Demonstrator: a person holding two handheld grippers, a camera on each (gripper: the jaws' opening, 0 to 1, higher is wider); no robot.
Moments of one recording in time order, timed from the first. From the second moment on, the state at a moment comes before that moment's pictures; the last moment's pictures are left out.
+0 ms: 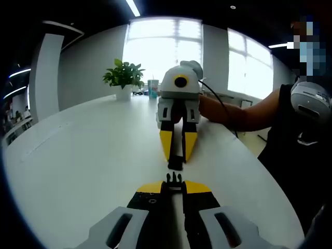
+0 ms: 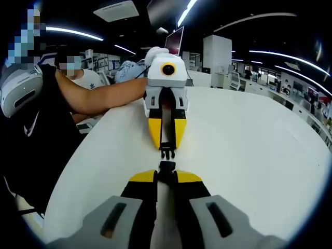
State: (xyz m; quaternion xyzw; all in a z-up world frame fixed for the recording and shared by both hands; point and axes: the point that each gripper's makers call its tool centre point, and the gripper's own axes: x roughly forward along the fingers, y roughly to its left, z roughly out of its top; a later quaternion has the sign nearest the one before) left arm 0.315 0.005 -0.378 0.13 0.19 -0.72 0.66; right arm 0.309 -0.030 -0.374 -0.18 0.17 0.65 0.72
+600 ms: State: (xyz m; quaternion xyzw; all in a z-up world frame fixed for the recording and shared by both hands) left arm 0.313 -0.001 -0.379 0.12 0.19 -0.72 0.65; right arm 0.308 -0.027 -0.374 -0.18 0.17 0.66 0.71
